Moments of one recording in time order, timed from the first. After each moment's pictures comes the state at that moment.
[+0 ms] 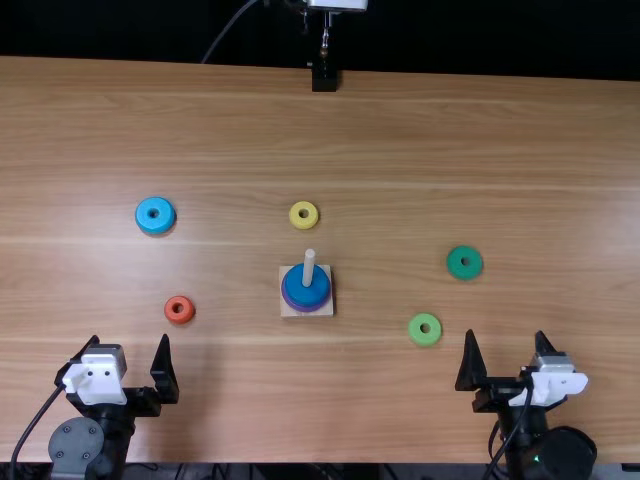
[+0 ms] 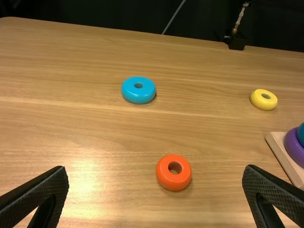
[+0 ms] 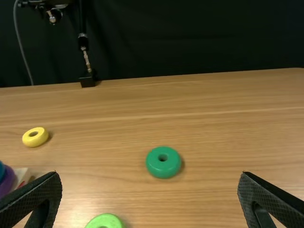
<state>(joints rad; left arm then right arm) -0.05 0.01 0.11 -0.38 -0.02 -0.16 -0.07 0.01 0.12 -0.23 -0.10 0.03</state>
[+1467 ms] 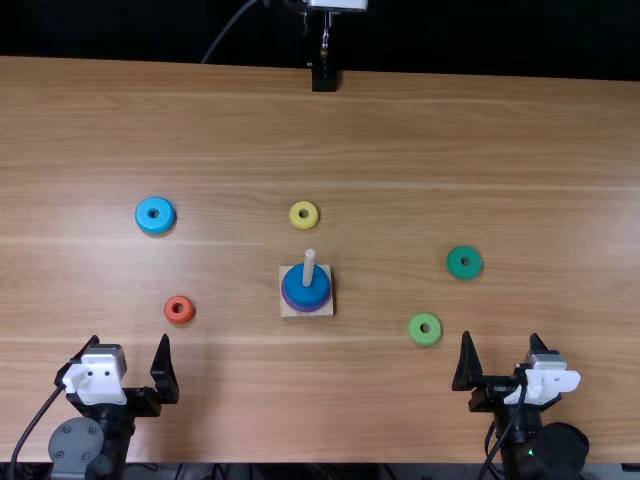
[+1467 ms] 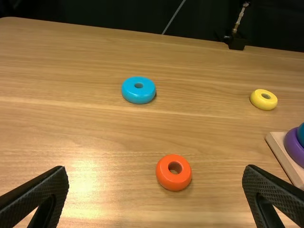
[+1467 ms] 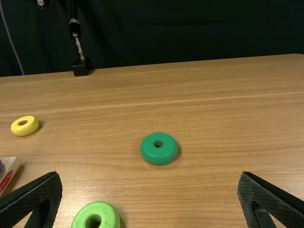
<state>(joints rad) -0.05 0.01 0.11 -0.38 -0.02 -0.16 -0.07 0.01 0.08 -0.25 -0.09 0.03</state>
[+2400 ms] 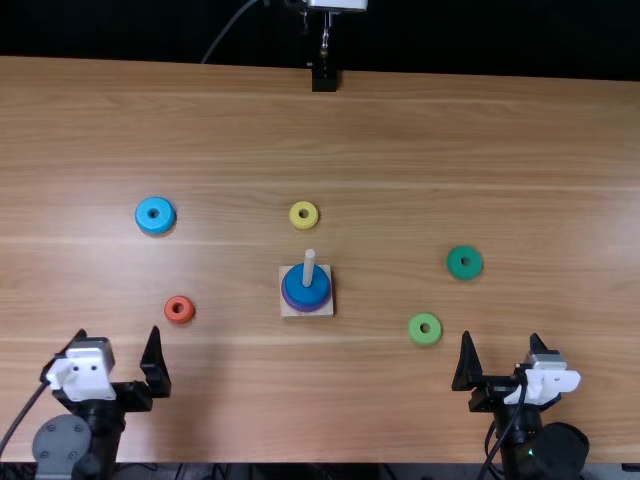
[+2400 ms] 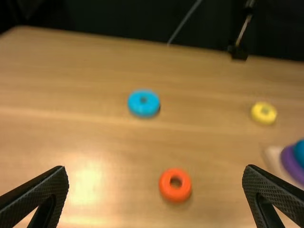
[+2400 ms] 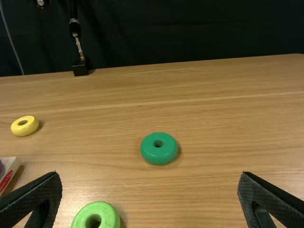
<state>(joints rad) -0.01 0.16 0.29 -0.36 -0.02 -0.16 -0.07 0.01 0.08 -0.25 -0.09 0.03</state>
